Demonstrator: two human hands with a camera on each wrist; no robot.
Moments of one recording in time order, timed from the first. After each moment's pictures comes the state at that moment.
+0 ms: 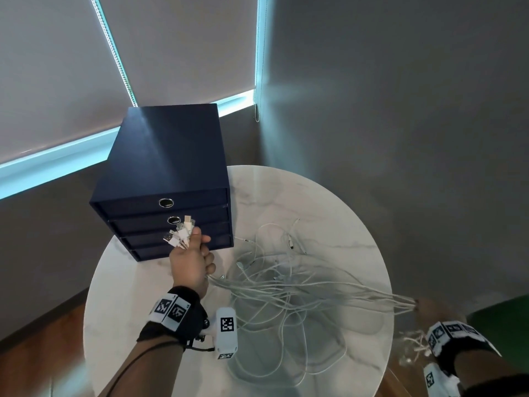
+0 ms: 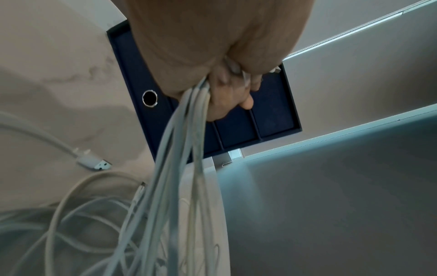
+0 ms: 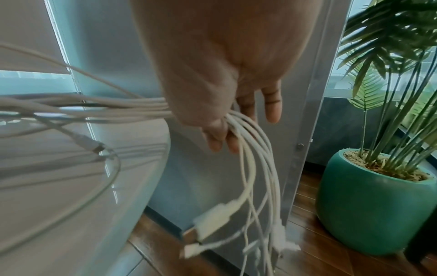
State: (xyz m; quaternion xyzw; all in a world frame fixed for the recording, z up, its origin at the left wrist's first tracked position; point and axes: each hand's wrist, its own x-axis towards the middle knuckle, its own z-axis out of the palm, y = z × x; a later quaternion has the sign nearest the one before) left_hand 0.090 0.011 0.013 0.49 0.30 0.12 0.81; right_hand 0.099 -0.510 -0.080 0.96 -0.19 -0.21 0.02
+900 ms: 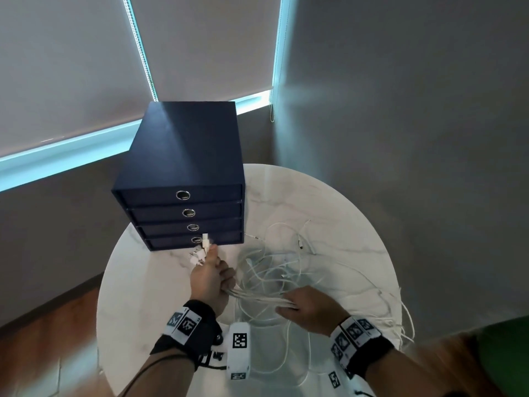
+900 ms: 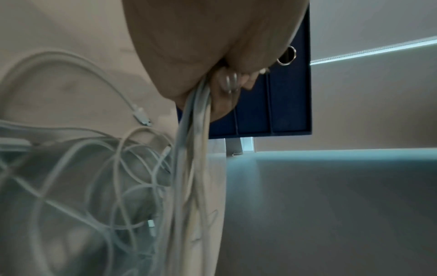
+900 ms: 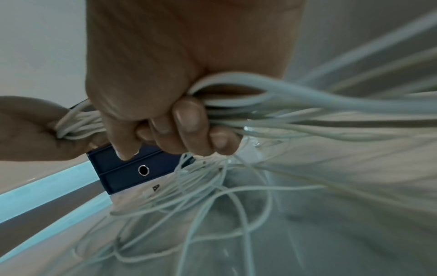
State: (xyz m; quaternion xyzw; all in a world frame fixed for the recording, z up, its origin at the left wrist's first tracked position) left_hand 0.057 -0.005 -0.006 0.34 0.34 0.04 0.88; right_hand 0.071 -0.237 -0.020 0.91 0.30 -0.21 -0.19
